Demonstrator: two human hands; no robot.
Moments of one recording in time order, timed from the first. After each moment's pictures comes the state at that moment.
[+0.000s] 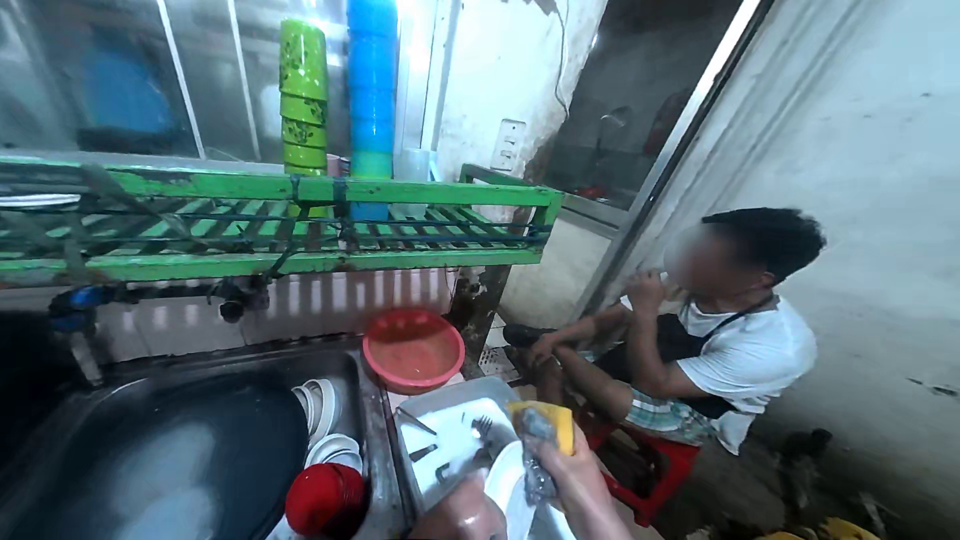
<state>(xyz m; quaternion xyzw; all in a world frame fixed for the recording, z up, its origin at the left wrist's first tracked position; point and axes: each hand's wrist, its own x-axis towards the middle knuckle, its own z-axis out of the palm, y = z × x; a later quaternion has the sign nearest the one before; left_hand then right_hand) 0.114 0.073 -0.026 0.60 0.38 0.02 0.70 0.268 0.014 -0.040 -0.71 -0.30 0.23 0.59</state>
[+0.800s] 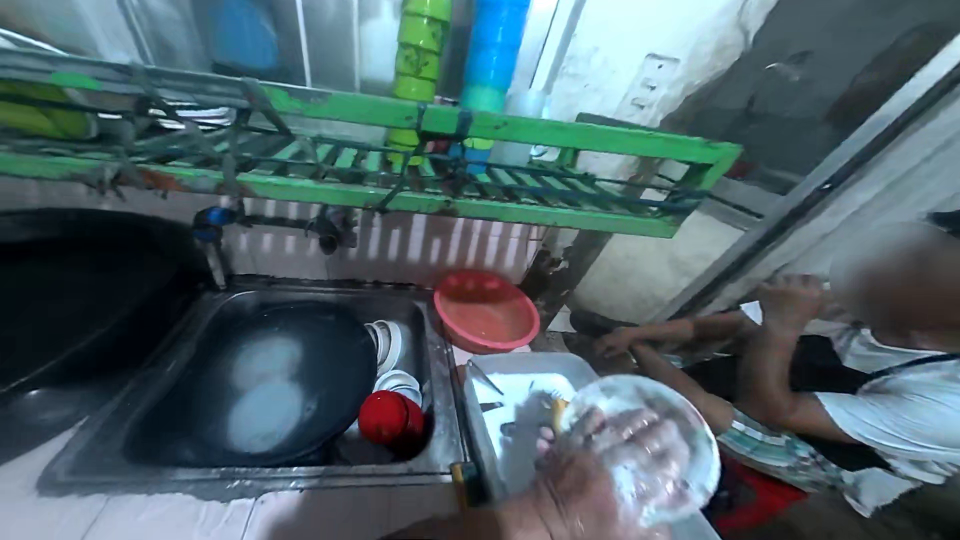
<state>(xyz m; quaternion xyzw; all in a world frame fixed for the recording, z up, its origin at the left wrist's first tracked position) 0.155 0.055 -0.070 0.85 0.10 0.47 0.23 0.209 0.000 -0.050 -0.37 -0.16 0.55 0.73</state>
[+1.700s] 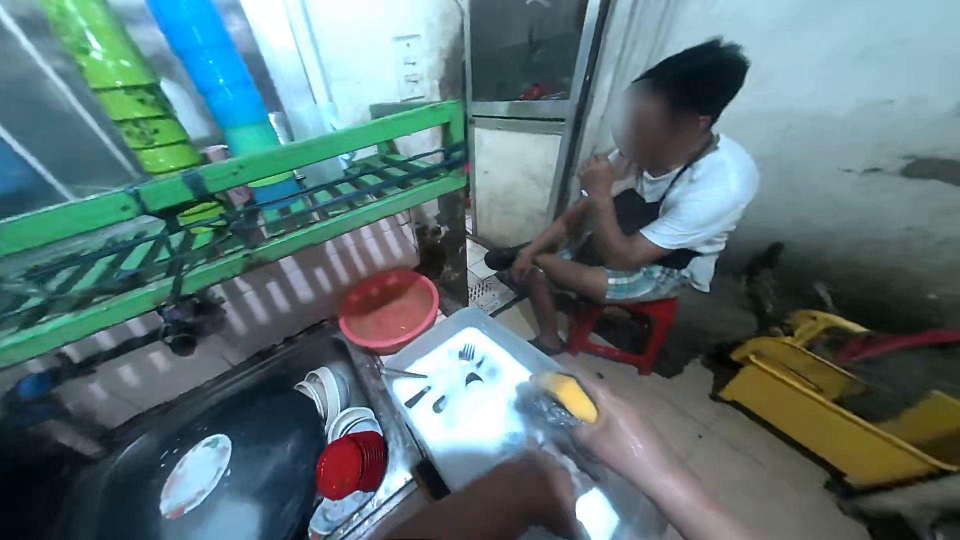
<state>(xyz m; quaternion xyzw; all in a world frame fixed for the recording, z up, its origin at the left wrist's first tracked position) 0.197 0.025 -0.100 0.93 -0.02 -0.31 0.20 0.300 -0.070 -0.061 -0.85 -0.39 0.18 0.30</state>
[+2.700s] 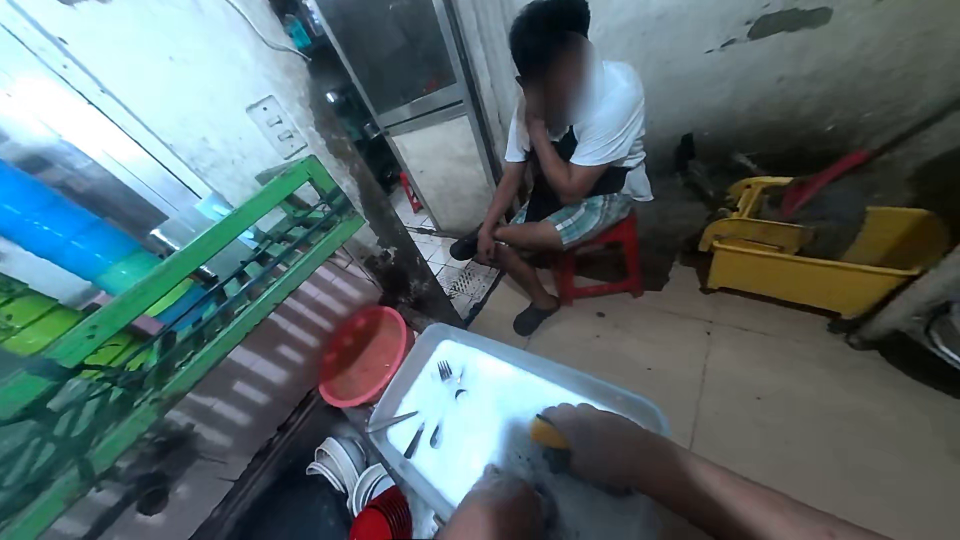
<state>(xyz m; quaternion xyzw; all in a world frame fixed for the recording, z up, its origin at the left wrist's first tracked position) 0.163 0.054 -0.090 0.89 0.02 -0.43 0.11 0.303 -0.071 -0.101 -0.81 -0.45 0.37 0.09</state>
